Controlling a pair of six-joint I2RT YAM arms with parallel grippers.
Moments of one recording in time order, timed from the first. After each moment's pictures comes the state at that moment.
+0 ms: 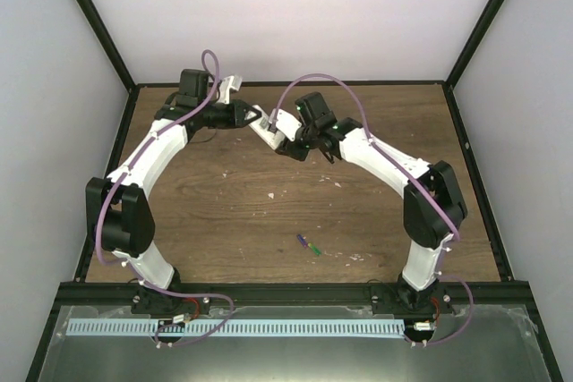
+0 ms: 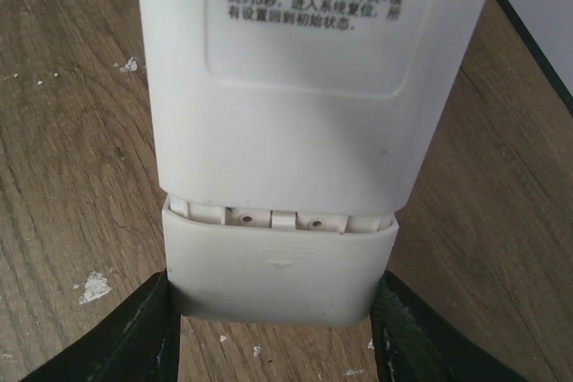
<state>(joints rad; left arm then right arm) -0.23 1.67 1.43 -0.44 0.72 -0.33 0.63 1.79 1.46 -0.46 -0.19 -0.52</state>
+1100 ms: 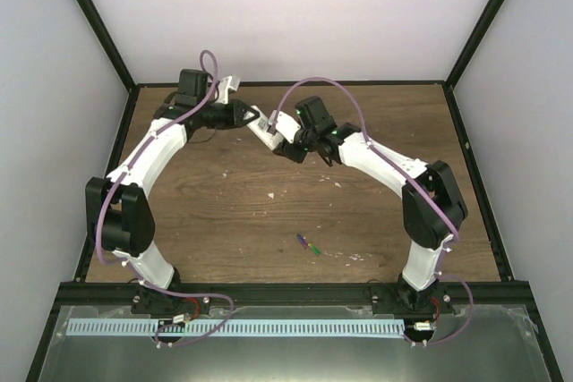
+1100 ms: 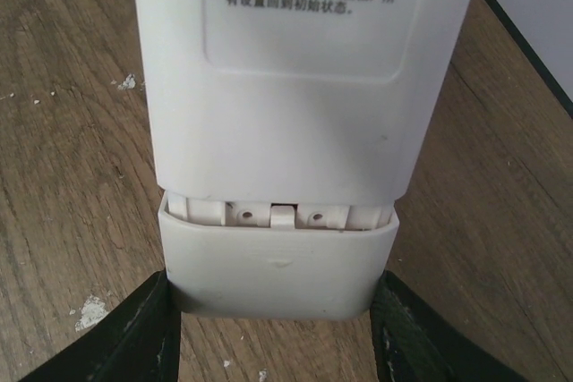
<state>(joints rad) -0.23 1.67 1.44 -0.47 0.69 -0.35 0.63 1.80 1.41 -0.38 -0.19 -0.49</state>
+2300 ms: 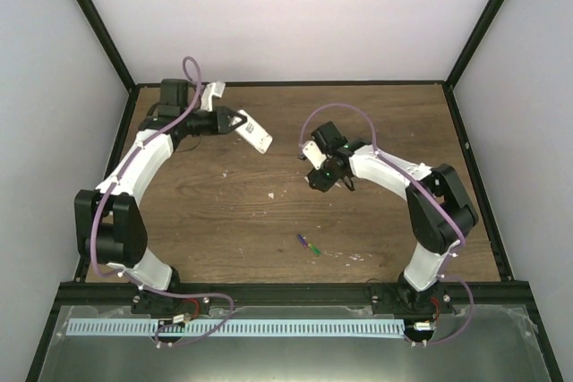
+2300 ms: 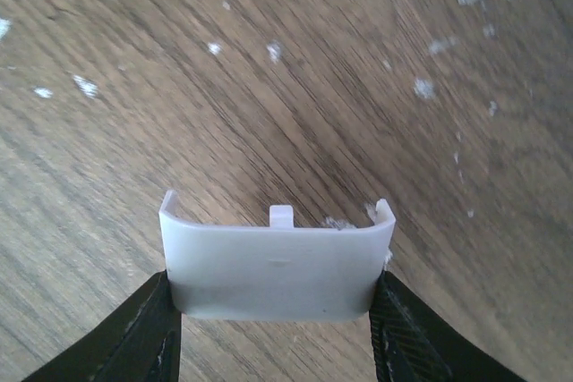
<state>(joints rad) -0.13 1.59 1.32 -0.38 0.81 -0.29 0.58 1.73 1.19 -0.61 -0.03 -0.31</state>
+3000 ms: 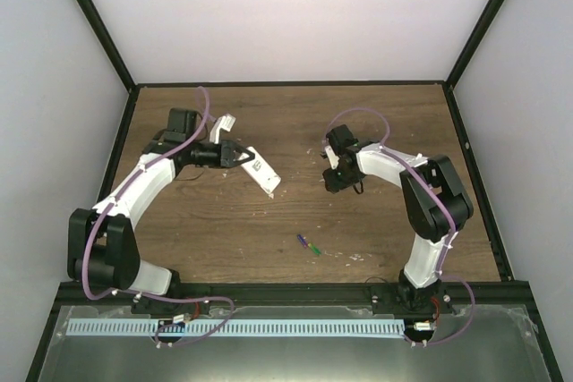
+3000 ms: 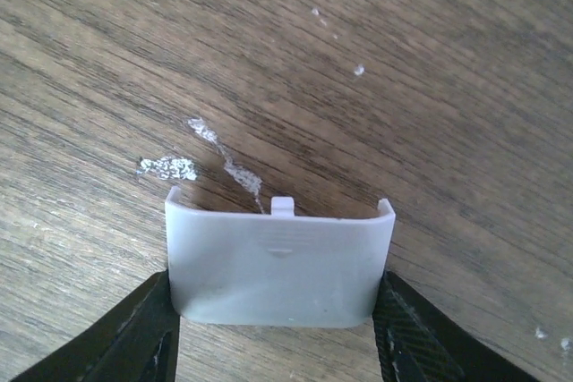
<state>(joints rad) -0.19 1.43 1.04 -0.45 0.95 -0.24 0.45 1.81 1.12 -0.60 0.00 -0.03</state>
